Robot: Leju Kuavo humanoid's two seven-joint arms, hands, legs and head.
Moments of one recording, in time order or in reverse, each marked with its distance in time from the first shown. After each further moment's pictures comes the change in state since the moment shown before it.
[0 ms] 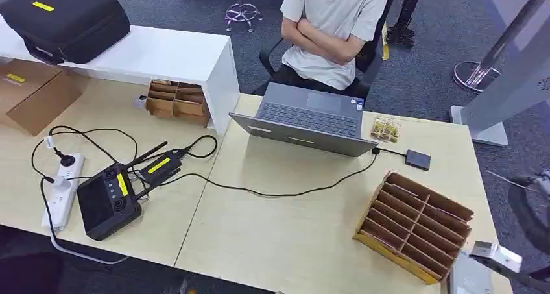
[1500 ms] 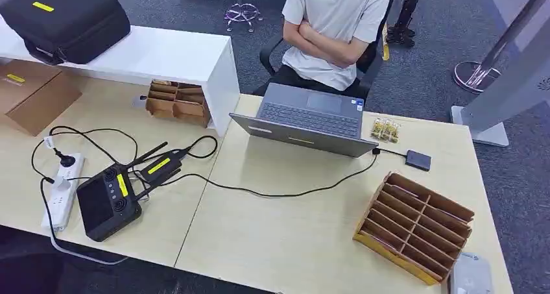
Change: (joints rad) left arm 0.006 -0.006 0.051 0.000 0.002 0.088 0.022; right arm 0.583 0.094 -0.486 -0.092 0.080 0.238 0.065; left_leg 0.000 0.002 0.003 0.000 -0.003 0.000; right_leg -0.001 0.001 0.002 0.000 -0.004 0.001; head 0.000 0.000
